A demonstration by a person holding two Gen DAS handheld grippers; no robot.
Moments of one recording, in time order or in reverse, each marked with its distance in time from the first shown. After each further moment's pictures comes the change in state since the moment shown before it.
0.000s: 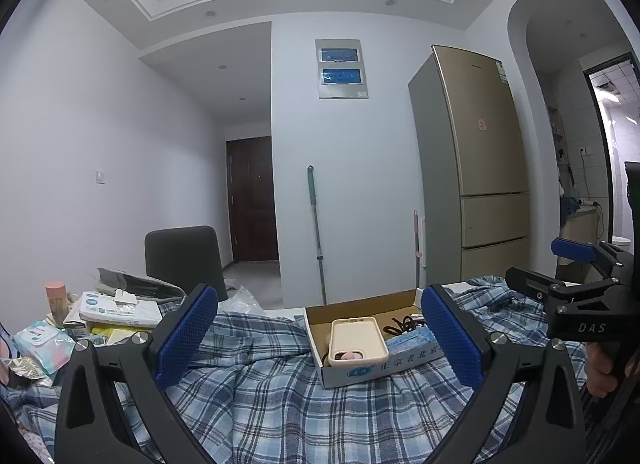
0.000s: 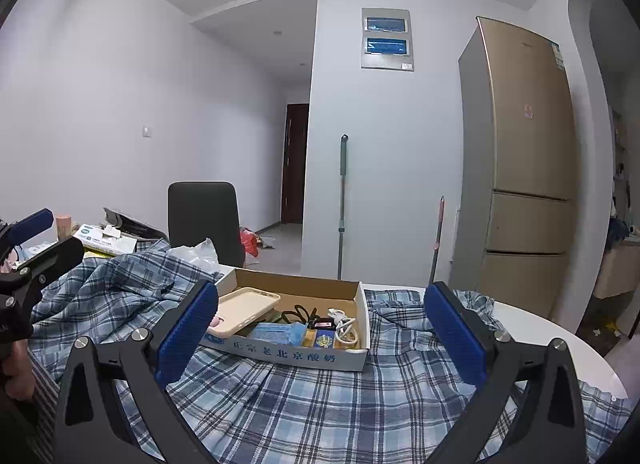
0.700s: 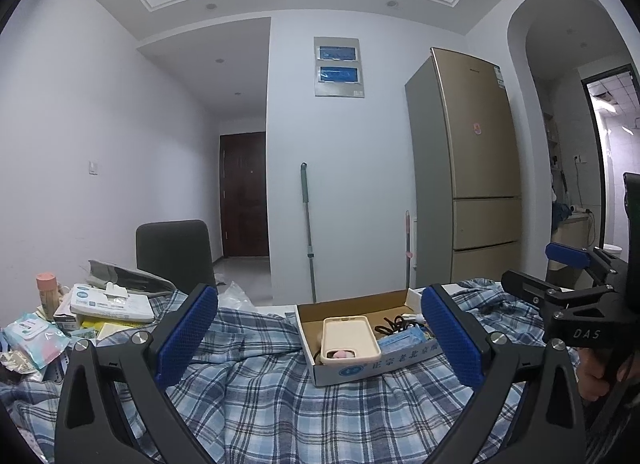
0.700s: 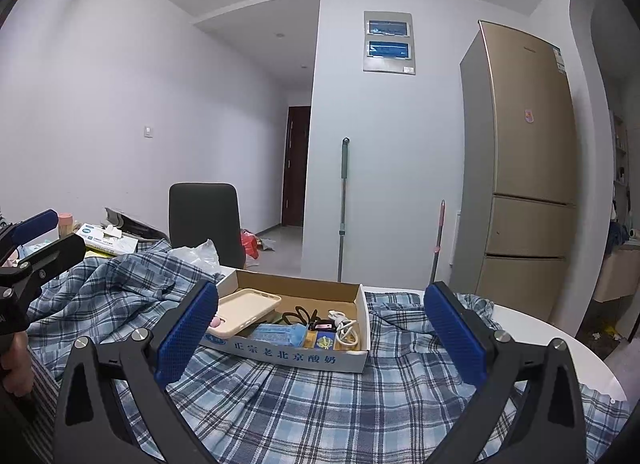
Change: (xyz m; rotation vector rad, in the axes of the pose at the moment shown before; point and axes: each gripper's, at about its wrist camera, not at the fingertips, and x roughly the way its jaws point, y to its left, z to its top) left arm -0.003 0.005 0.003 -0.025 0.010 -0.036; right arm -0.004 0.002 0.001 -0.013 -0.012 0.004
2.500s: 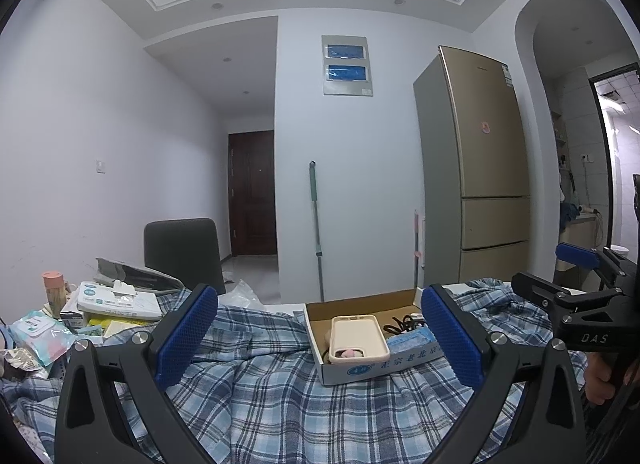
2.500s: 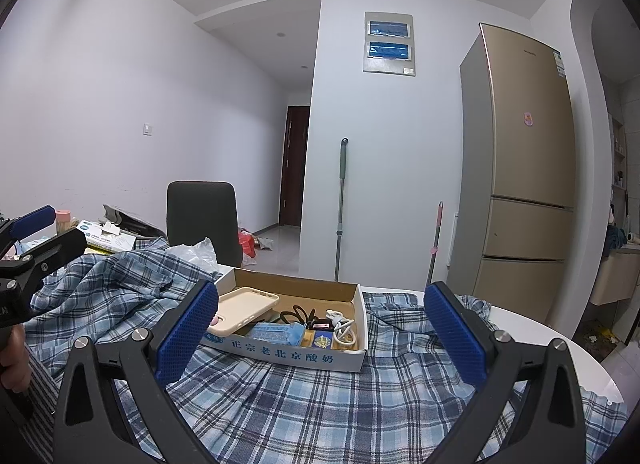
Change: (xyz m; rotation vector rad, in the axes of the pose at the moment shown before) left arm 0.004 0.002 -0.002 -0.012 0.000 0.040; right arm -0.001 0.001 0.000 -0.013 0.000 -0.010
